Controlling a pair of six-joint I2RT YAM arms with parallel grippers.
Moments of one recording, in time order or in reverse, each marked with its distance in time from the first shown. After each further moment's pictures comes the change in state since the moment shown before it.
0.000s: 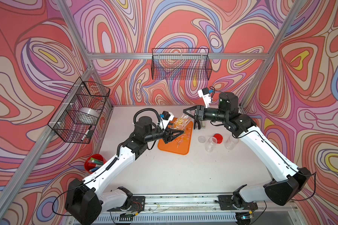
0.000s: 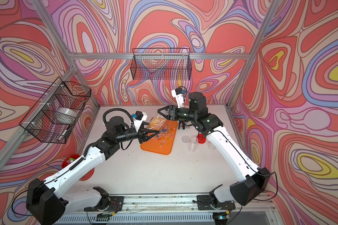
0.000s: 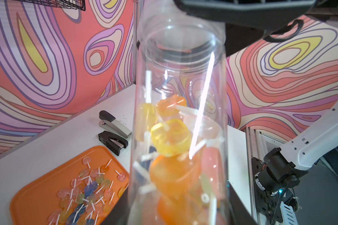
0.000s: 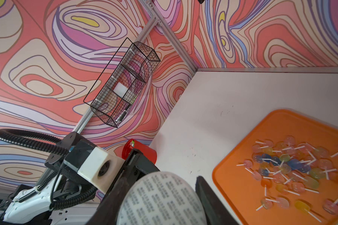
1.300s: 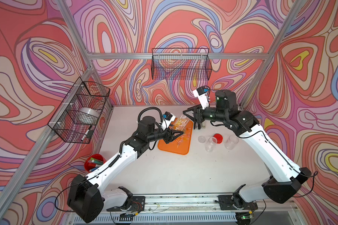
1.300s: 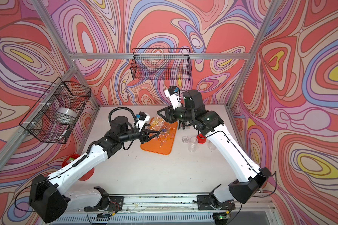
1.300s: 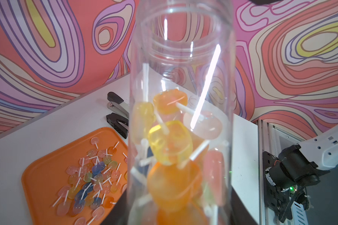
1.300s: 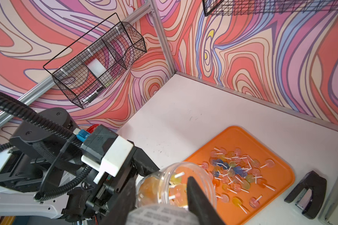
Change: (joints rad) left arm -0.013 0.038 0.020 -0.082 -0.077 0.022; right arm 0.074 0.025 0.160 -0.219 0.198 -0.304
